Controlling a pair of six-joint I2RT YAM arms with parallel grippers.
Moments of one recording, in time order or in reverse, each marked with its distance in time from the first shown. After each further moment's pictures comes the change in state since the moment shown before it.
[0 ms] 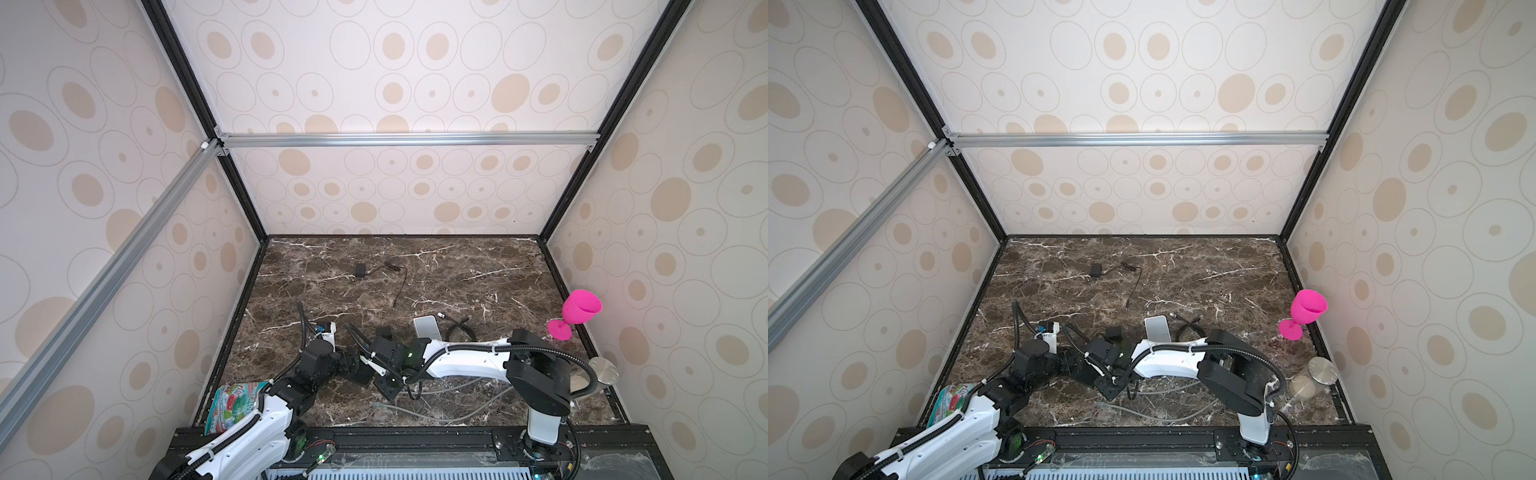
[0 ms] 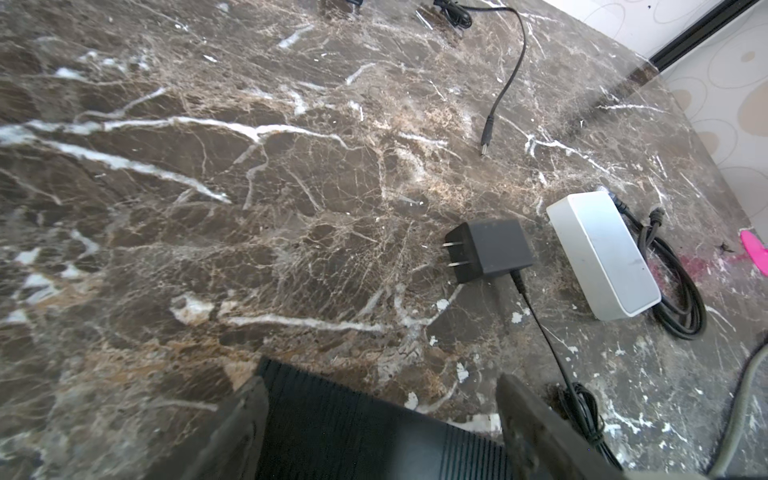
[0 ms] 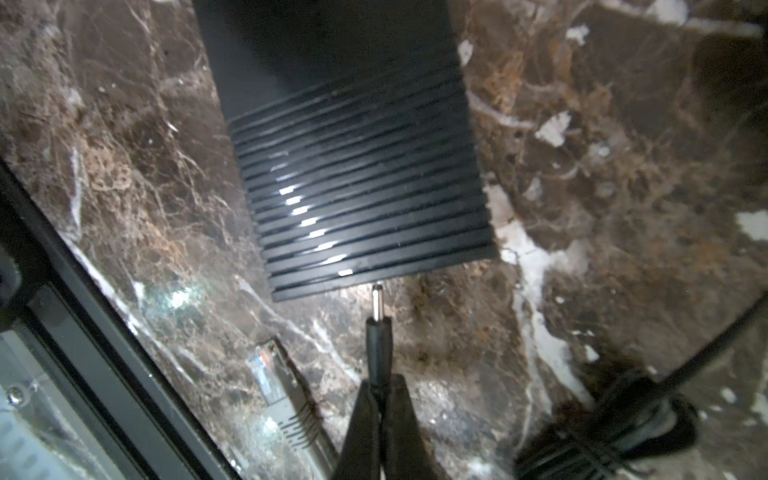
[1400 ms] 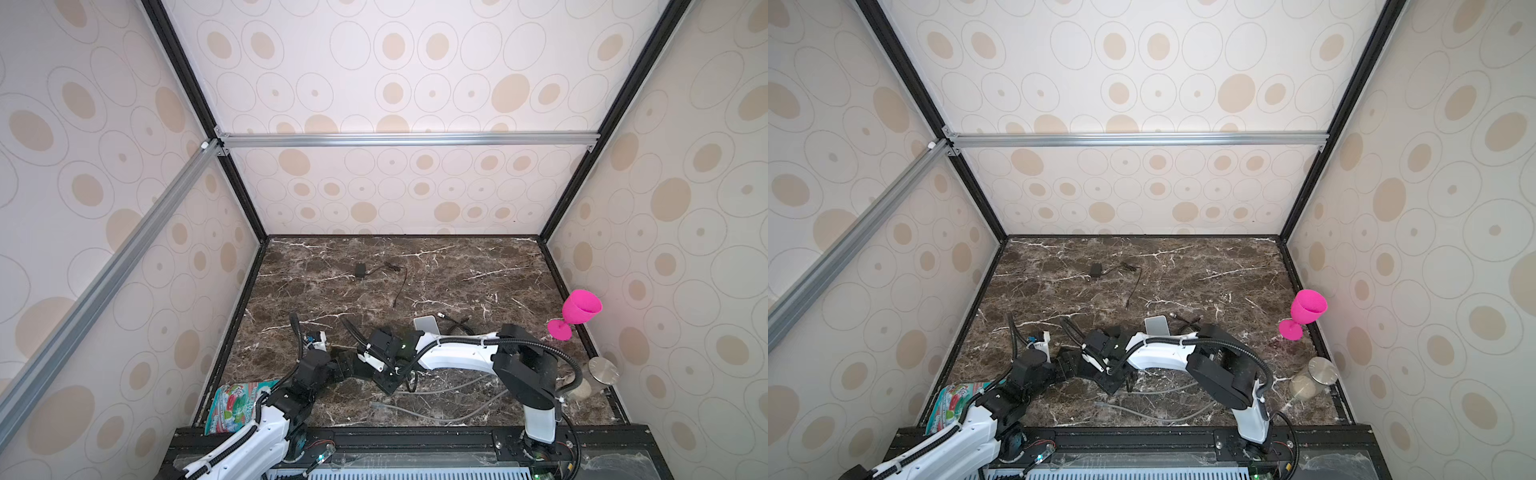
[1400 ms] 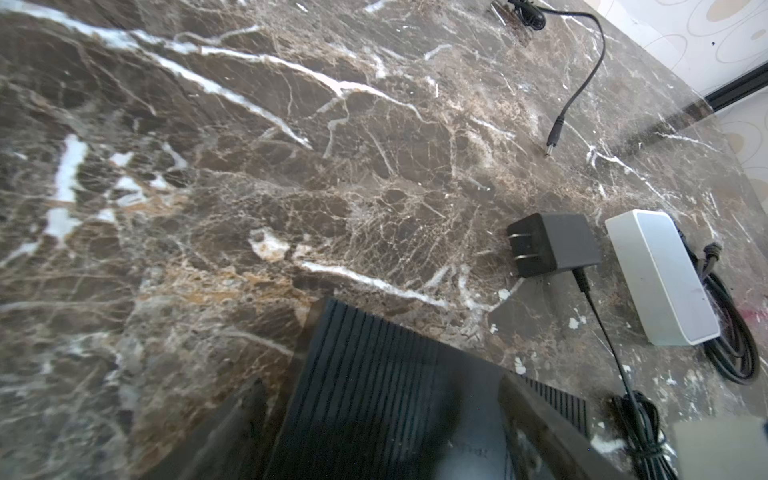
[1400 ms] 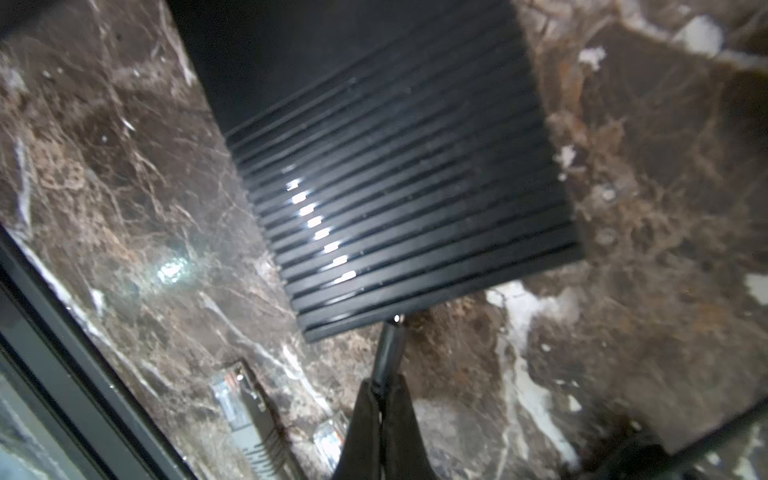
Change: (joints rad) left arm 0.003 -0.081 -0.098 -0.019 -0.070 -0.117; right arm -0.043 0.077 0.086 -0.068 -0.039 -0.120
